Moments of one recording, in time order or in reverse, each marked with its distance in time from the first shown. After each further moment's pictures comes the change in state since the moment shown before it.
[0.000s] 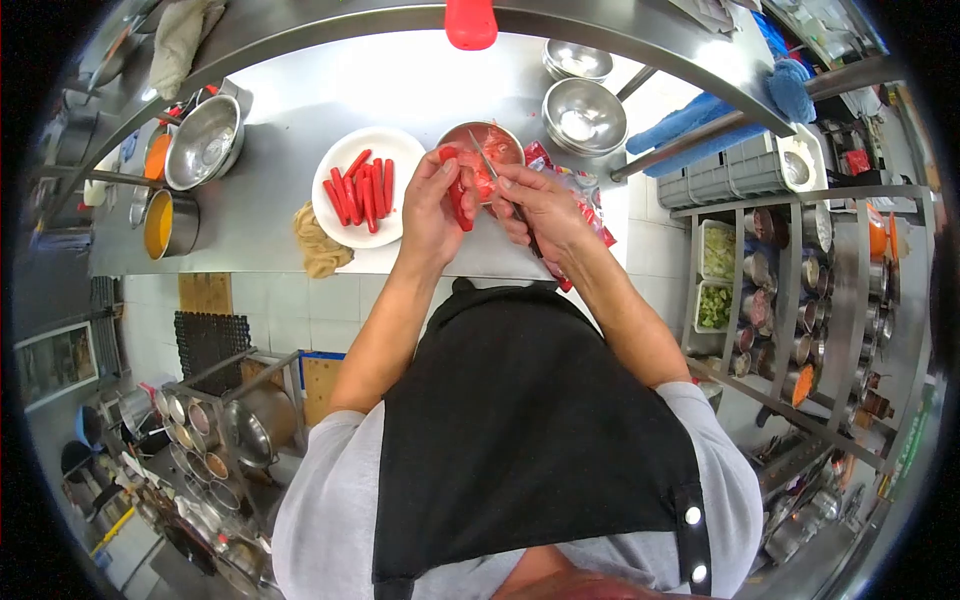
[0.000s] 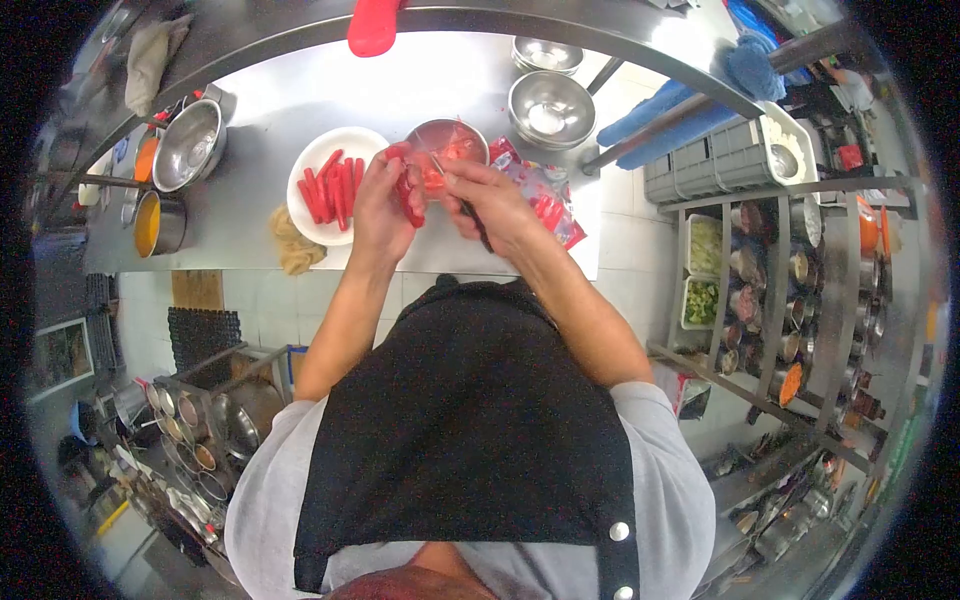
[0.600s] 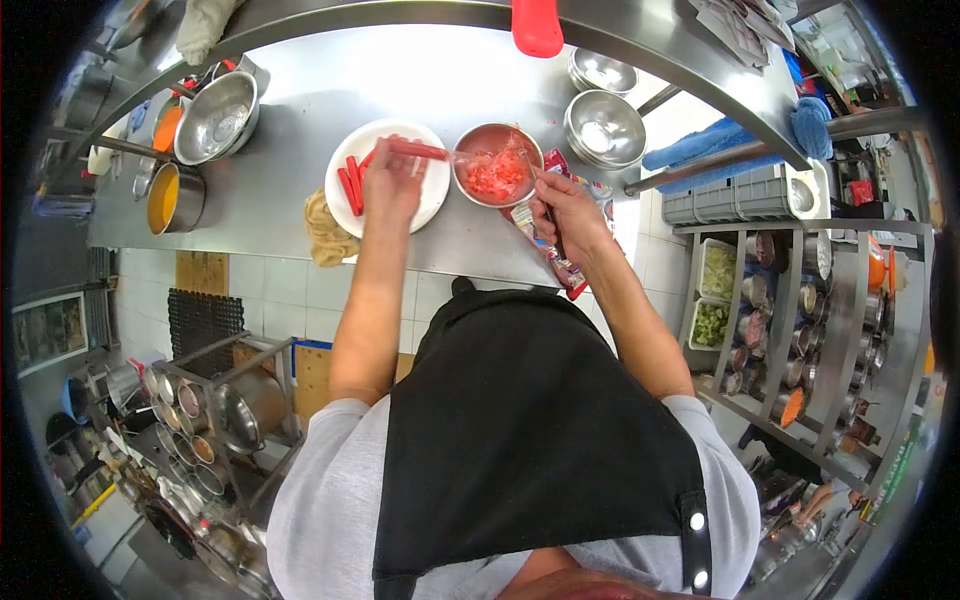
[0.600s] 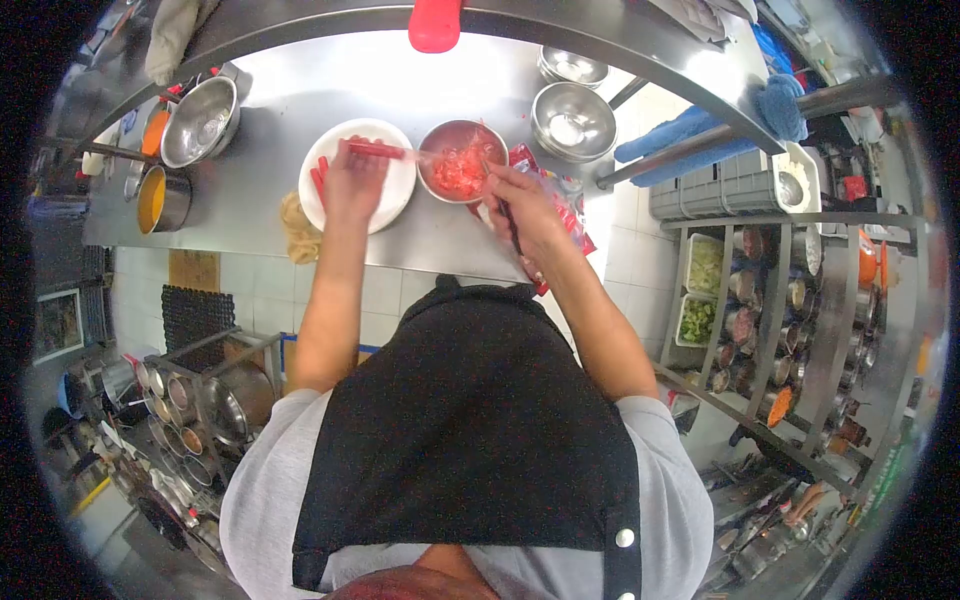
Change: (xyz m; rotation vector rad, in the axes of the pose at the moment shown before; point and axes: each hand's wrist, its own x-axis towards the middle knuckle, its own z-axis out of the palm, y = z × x) left_hand 0.060 0.031 -0.120 -0.309 0.465 0.097; right_hand 0.021 0.013 -0.033 -0.087 0.119 -0.018
